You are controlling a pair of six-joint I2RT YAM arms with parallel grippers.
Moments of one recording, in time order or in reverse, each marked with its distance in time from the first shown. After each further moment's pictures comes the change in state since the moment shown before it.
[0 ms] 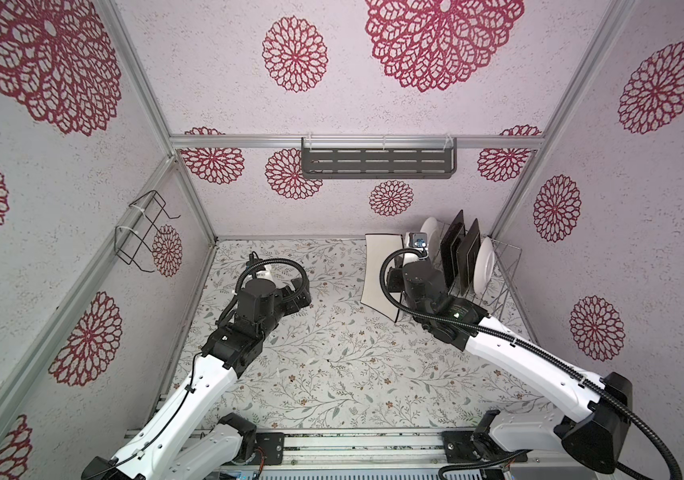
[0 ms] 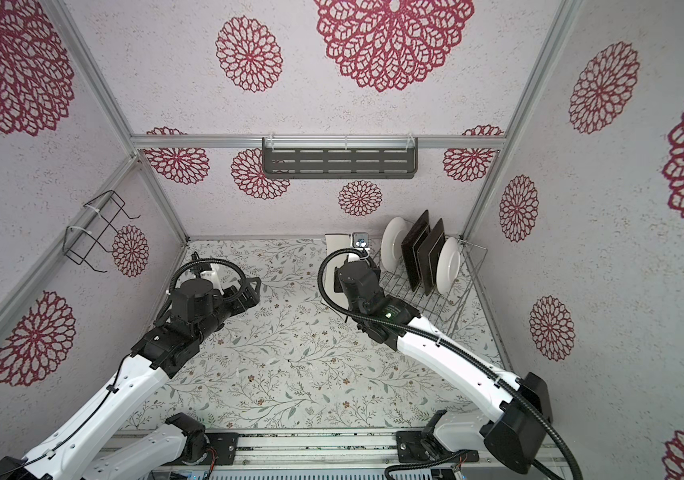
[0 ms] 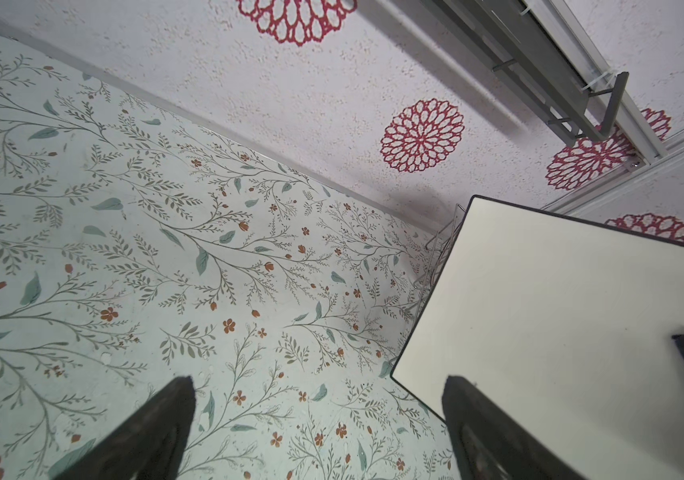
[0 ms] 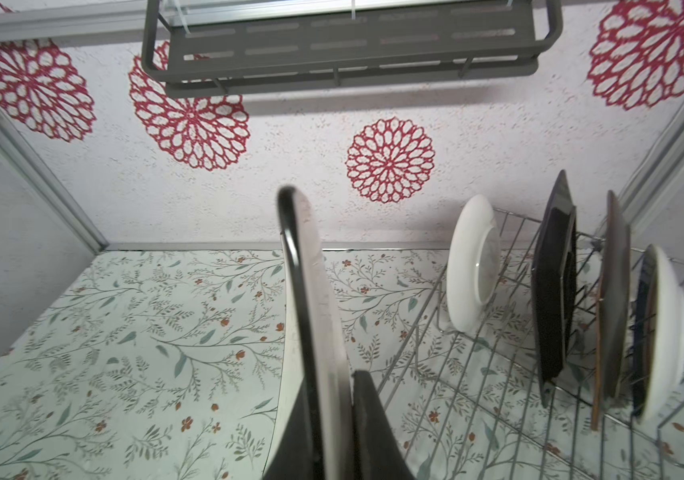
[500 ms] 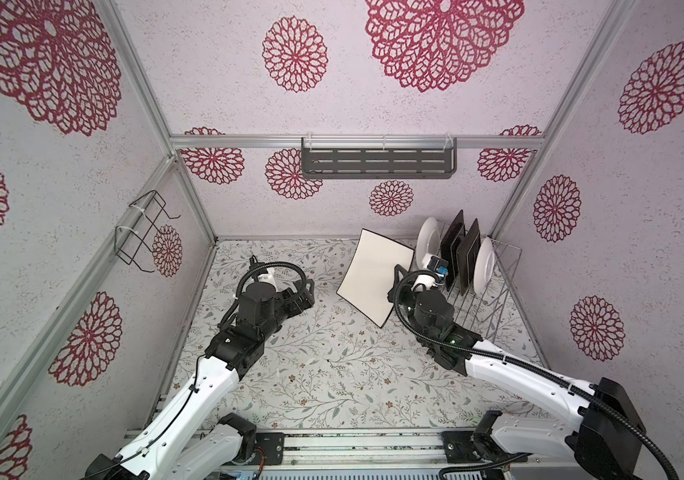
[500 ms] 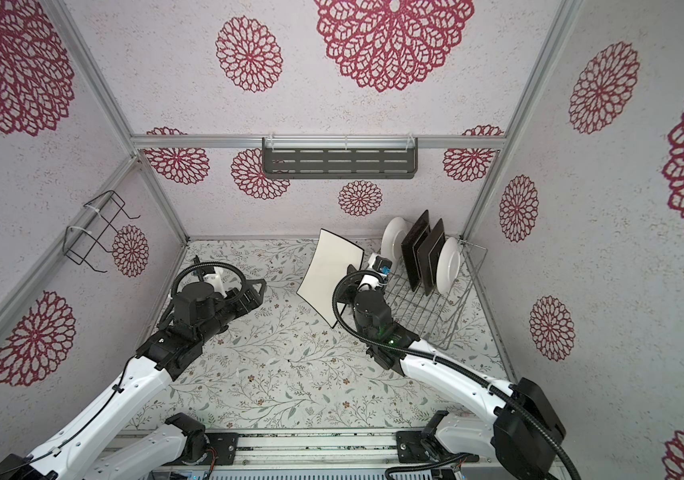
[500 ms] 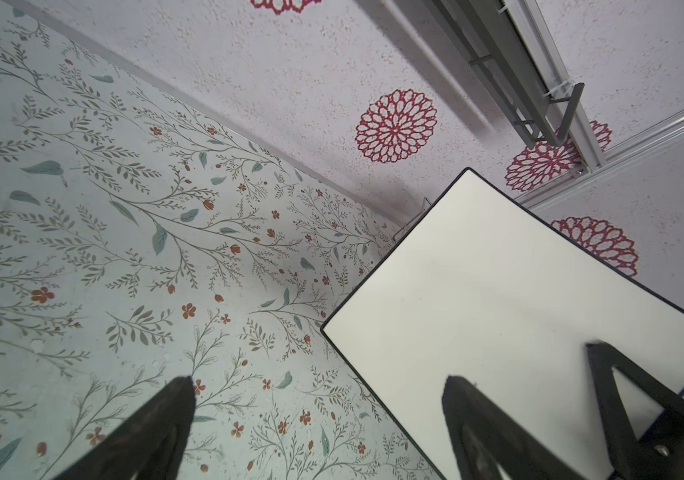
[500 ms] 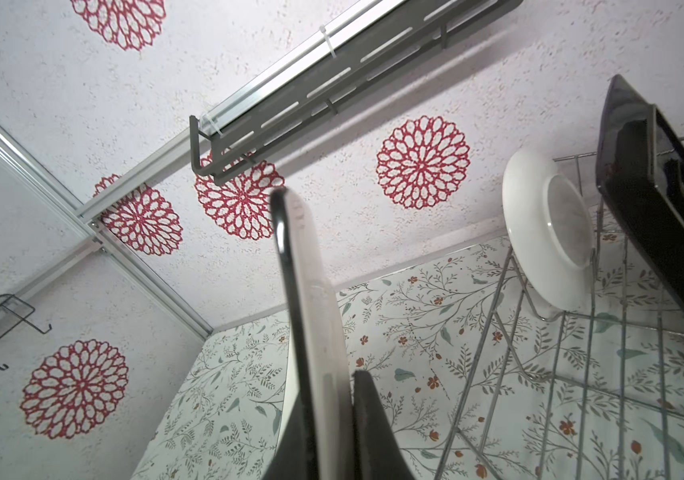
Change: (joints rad) left arm 0.005 -0.010 -0.077 0.105 0.094 -0.090; right arm 0.000 -0.067 -0.363 0.555 -0.019 0.258
